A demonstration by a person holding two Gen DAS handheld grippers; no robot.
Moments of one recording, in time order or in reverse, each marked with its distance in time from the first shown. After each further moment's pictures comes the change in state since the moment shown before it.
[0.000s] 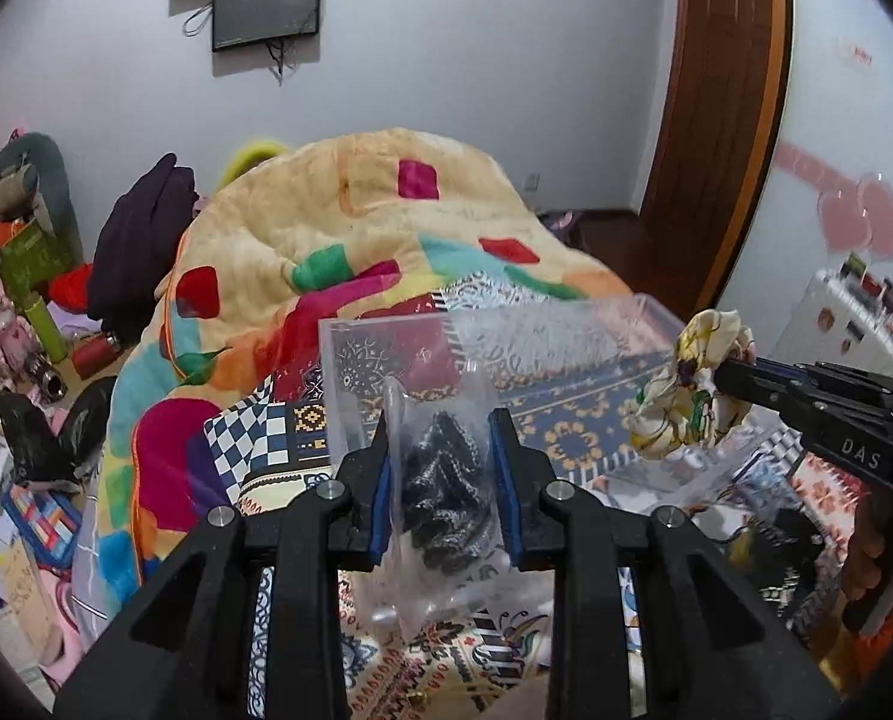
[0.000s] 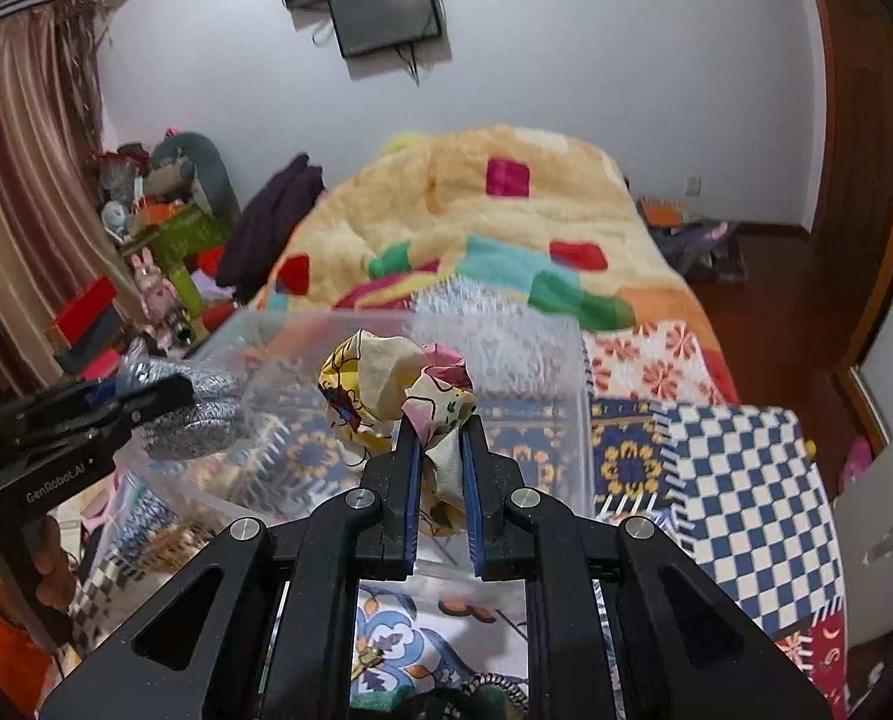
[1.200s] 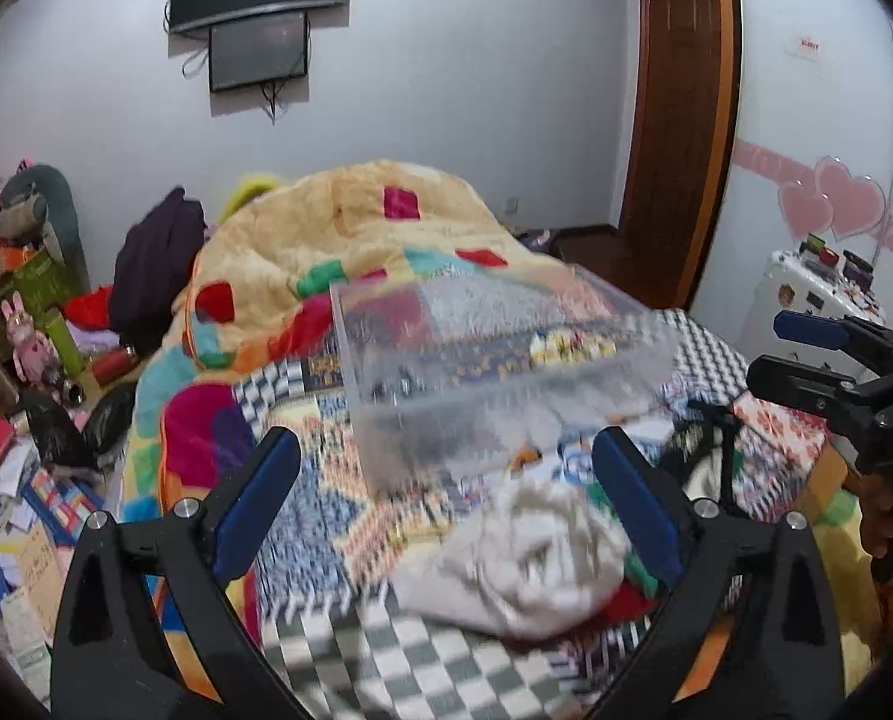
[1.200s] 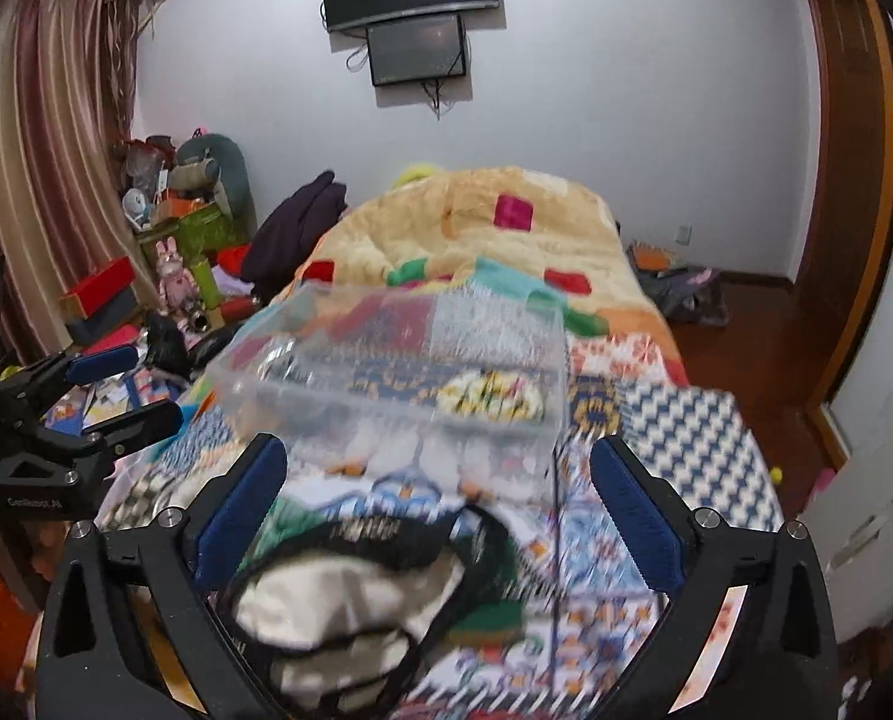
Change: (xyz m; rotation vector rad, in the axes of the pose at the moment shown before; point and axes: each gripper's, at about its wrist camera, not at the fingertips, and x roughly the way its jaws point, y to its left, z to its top) left arm -0.095 -0.015 -0.067 0.039 -0.079 -0.019; right arm -0.089 0.028 -0.052 -0.079 -0.085 -0.022
